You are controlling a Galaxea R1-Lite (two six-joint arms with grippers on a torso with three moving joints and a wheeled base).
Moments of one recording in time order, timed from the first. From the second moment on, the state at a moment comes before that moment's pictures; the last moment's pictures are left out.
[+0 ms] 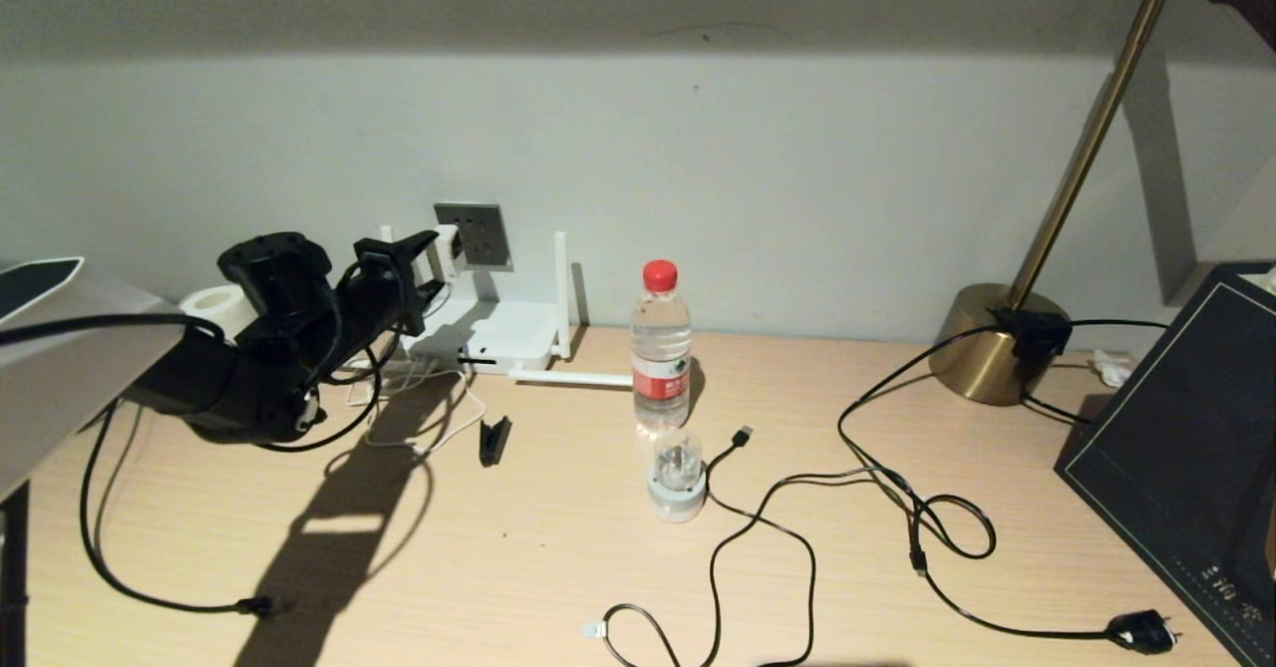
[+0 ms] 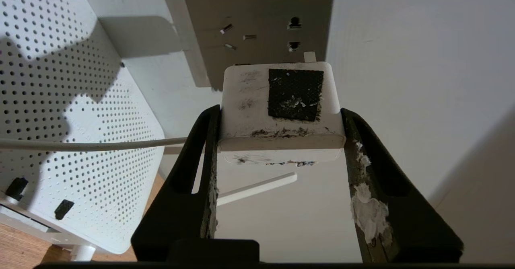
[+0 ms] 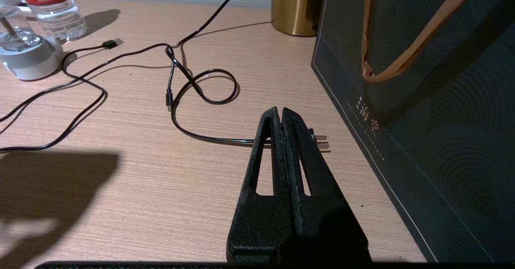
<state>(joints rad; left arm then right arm) -0.02 2.20 -1.24 -1.08 -0.26 -1.41 0.00 0.00 0.00 -0.03 0.01 0.00</state>
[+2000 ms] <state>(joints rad) -0.02 2.29 -1.31 -1.14 -0.28 -1.43 0.00 0.00 0.00 -0.03 0.01 0.00</state>
